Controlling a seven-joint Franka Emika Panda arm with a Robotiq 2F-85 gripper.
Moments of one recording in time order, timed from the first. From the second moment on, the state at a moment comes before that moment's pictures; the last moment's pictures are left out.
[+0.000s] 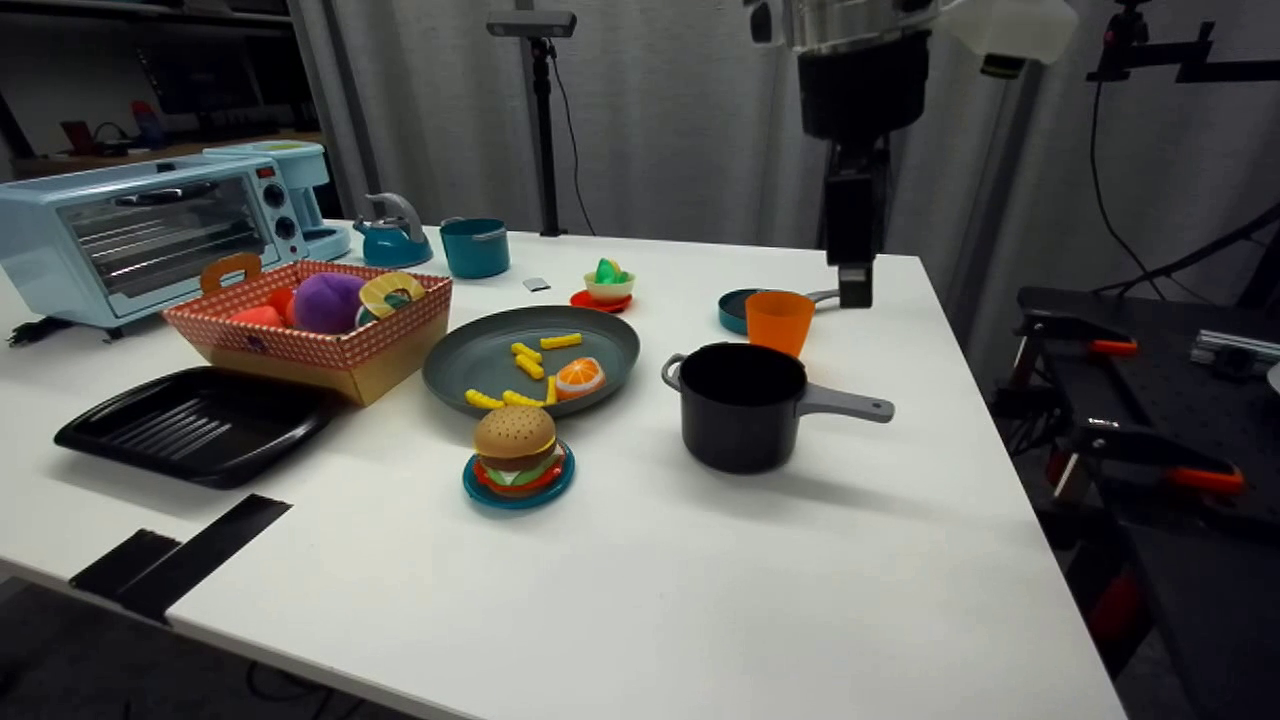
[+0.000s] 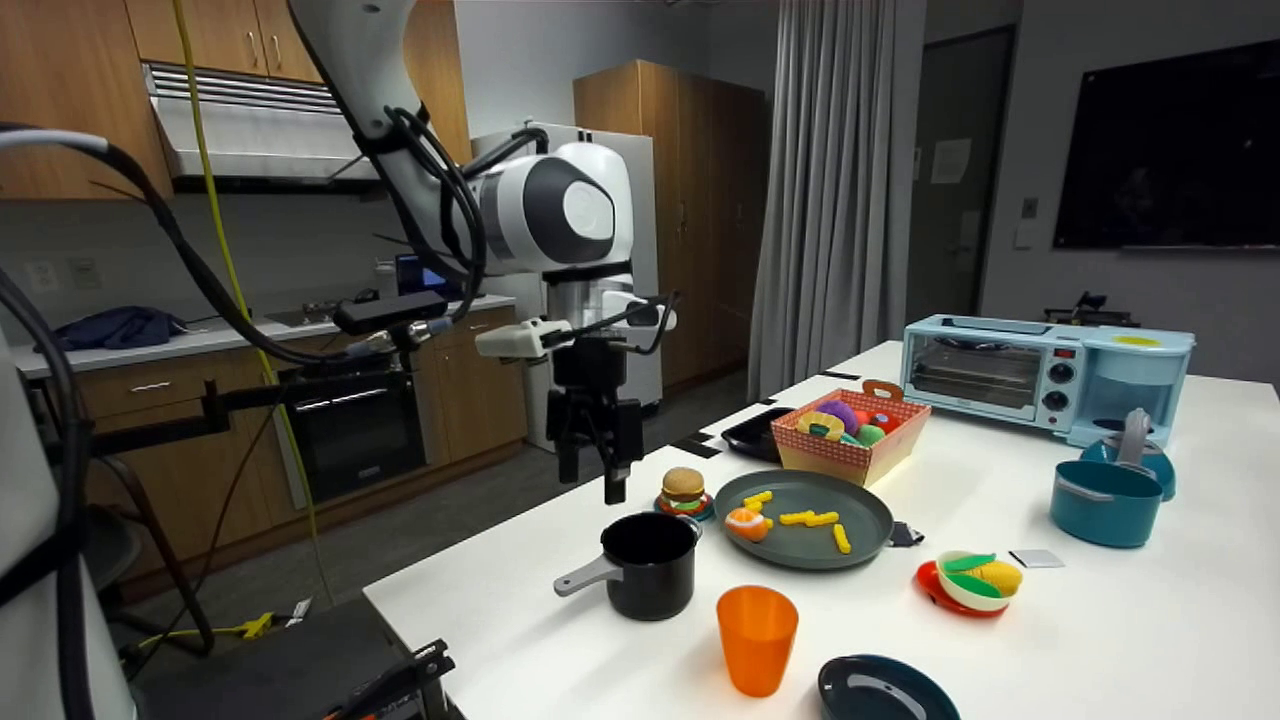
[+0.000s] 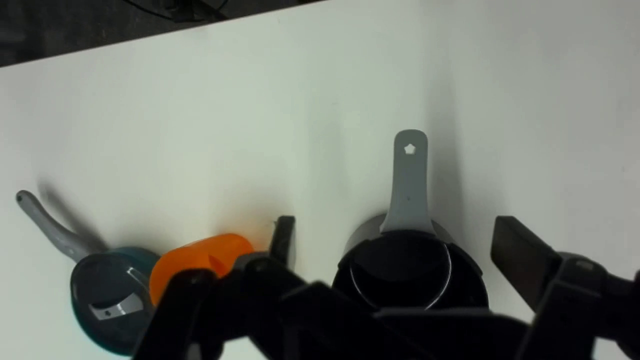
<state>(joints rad) 0.19 0.00 0.10 -2.52 -0.14 2.34 0.43</state>
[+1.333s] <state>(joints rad) 0.01 -0.31 0.03 -2.52 -0.15 2.15 0.15</state>
